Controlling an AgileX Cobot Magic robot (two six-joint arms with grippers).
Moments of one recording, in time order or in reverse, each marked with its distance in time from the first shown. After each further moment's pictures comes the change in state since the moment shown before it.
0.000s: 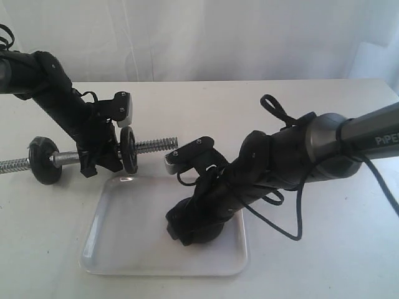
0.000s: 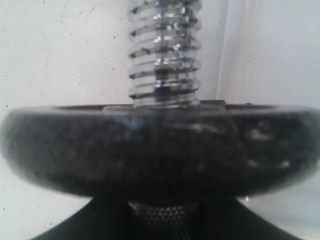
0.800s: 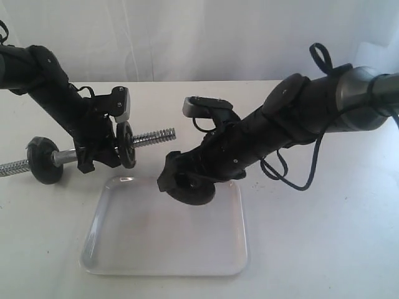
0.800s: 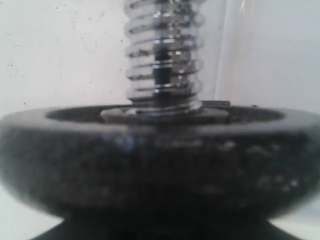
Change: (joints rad) left arm 0.000 -0.033 0.005 0.004 0.004 0.000; right arm -0.169 -0.019 -0.153 0.334 0.308 -0.094
